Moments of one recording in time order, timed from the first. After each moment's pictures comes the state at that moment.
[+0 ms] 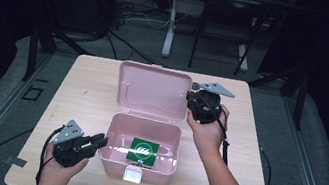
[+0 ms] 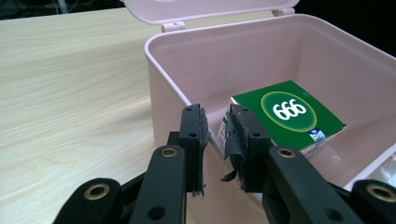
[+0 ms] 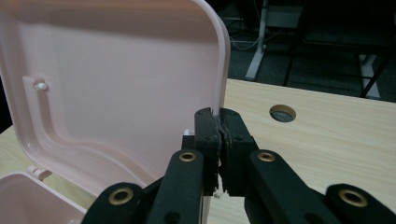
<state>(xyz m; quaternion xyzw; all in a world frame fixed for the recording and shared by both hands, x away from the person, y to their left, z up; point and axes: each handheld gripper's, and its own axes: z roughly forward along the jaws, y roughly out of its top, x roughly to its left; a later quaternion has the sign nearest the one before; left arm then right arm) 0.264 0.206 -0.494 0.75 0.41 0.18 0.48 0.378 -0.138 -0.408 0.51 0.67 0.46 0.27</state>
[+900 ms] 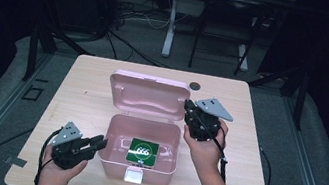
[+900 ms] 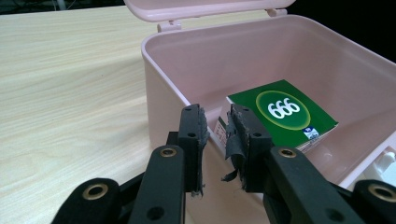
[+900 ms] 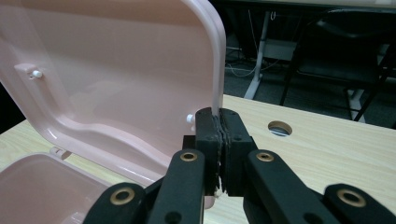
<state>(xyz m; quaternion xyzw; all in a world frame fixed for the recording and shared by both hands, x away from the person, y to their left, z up) 0.258 0.207 -0.494 0.75 0.42 0.17 0.49 0.331 -0.133 -0.415 0.47 0.66 0.49 0.32</state>
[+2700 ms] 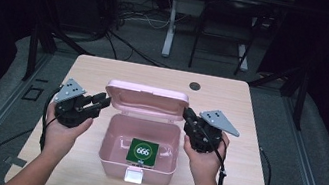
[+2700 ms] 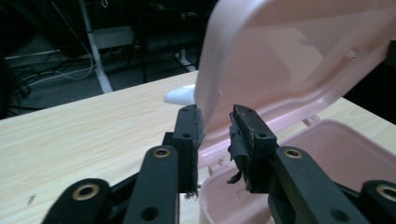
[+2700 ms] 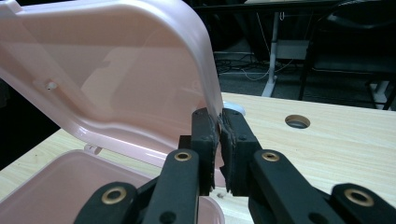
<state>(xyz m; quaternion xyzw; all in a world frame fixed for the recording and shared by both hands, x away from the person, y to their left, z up) 0.322 0.203 -0.416 0.72 0.40 0.25 0.51 0.307 -0.139 -0.423 0.48 0.64 0.53 0.29</state>
